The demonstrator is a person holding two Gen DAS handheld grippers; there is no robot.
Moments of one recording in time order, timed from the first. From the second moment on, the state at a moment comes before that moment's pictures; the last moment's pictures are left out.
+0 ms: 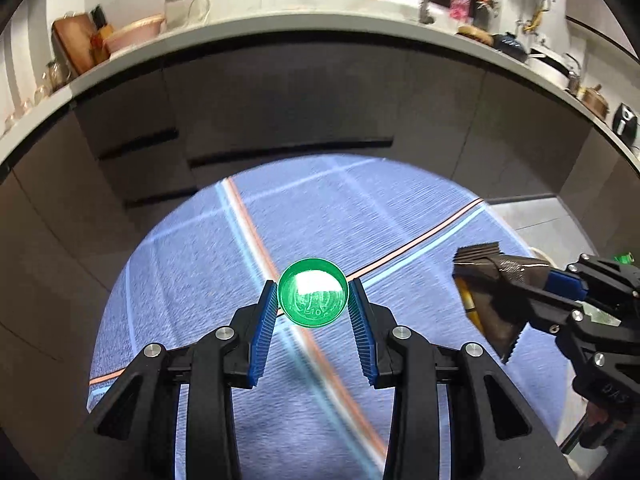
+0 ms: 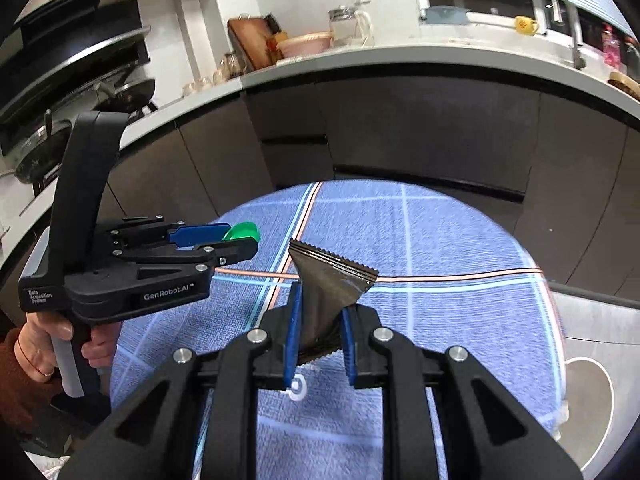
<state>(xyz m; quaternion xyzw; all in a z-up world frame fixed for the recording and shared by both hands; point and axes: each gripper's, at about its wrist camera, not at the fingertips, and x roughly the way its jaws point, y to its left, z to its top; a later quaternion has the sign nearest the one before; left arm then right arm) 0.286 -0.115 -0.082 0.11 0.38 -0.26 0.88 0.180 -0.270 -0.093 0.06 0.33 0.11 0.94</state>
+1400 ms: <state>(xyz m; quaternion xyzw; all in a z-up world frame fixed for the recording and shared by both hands) 0.167 -0.384 -0.085 0.16 0.36 -0.46 0.80 -0.009 -0.493 -0.118 0.16 0.29 -0.14 0.93</state>
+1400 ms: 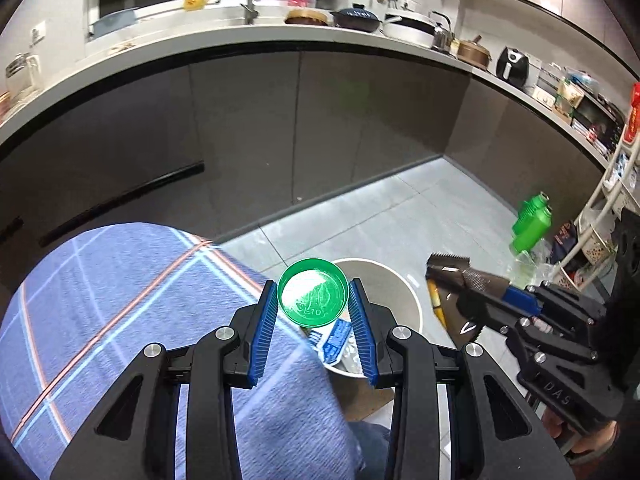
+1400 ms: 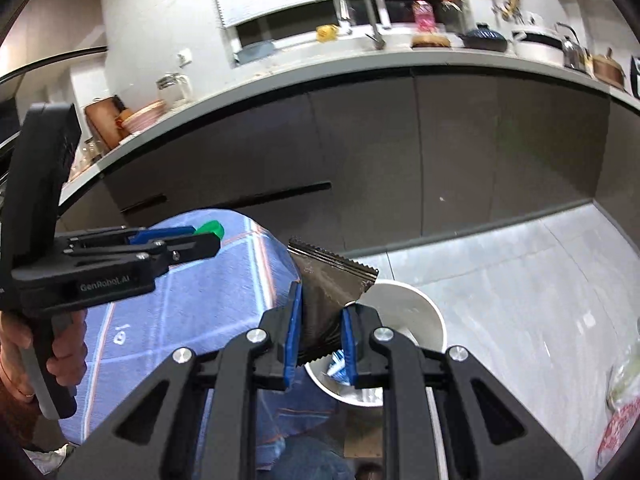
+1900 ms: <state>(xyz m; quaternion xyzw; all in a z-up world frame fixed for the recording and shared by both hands) 0.177 -0.458 -0.149 0.20 0.40 -0.47 0.77 0.001 -0.548 -0.197 0.21 0.34 -0.16 0.90</state>
